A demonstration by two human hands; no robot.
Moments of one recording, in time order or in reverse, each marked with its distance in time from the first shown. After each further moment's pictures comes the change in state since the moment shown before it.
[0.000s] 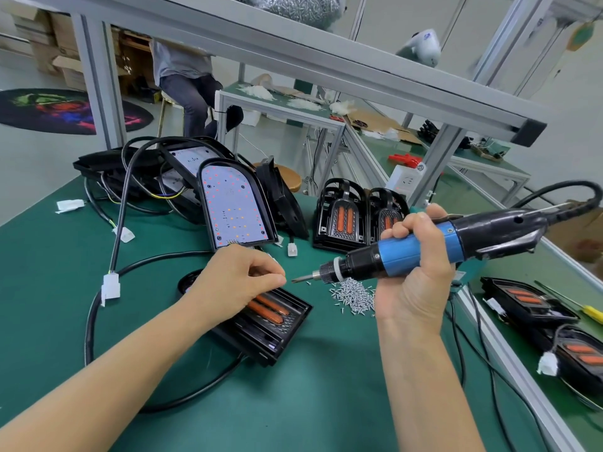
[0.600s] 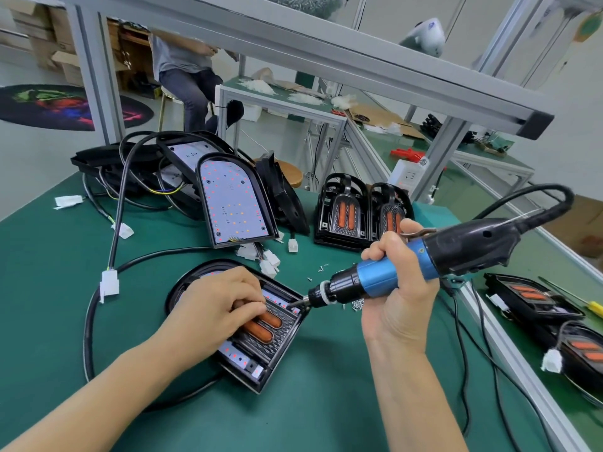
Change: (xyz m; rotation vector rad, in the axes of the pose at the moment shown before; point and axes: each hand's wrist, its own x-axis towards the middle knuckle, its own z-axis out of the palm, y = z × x) left_hand -0.036 -0.020 0.000 0.174 0.008 0.179; right_hand -0.020 0.014 -0.019 -0.182 -0.089 -0.004
